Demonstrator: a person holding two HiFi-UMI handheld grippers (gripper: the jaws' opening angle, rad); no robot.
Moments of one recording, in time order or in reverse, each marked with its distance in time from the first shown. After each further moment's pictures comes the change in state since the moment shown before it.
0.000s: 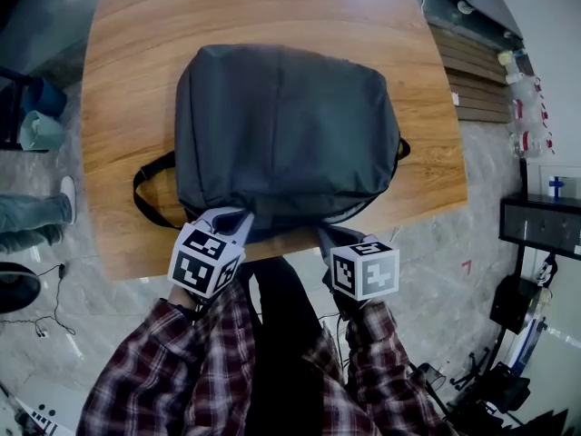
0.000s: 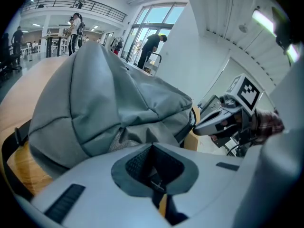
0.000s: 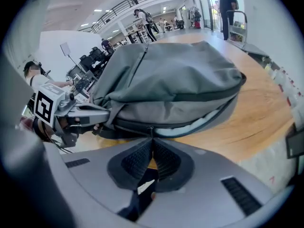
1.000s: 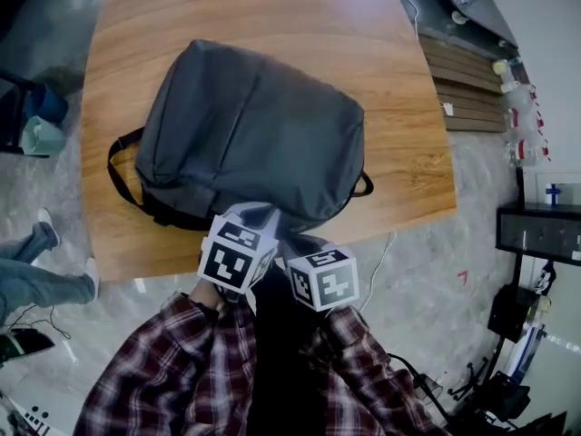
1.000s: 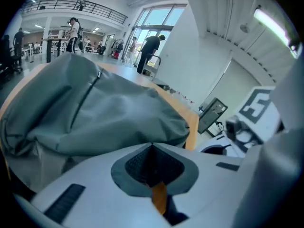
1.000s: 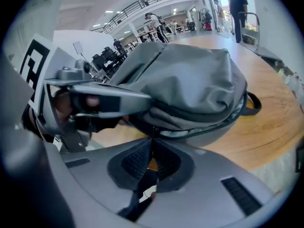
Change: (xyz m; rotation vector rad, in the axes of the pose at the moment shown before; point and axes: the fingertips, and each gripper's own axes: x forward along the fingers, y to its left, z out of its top) left arm 0.028 -0.055 0.058 -0.015 -0.026 0.027; right arm 0.007 0.048 0.003 -0.076 -0.022 0.095
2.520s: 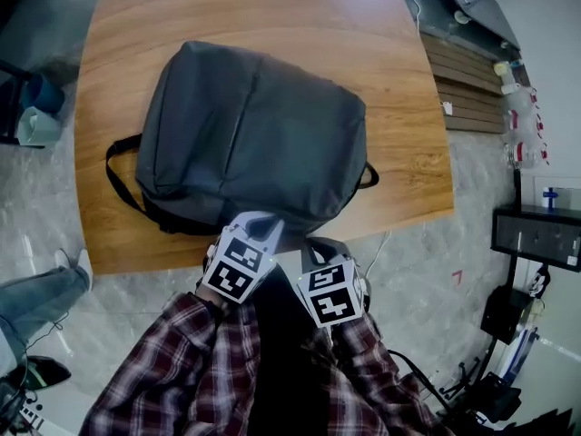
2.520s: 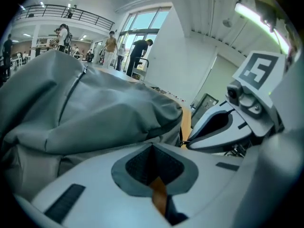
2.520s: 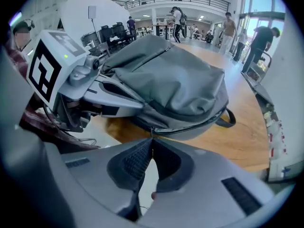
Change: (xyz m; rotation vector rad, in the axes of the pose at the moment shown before) left arm 0.028 -0.027 -0.029 0.132 -0.058 -0.077; right arm -0.032 -0.046 -0.021 -0.324 0.091 -0.241
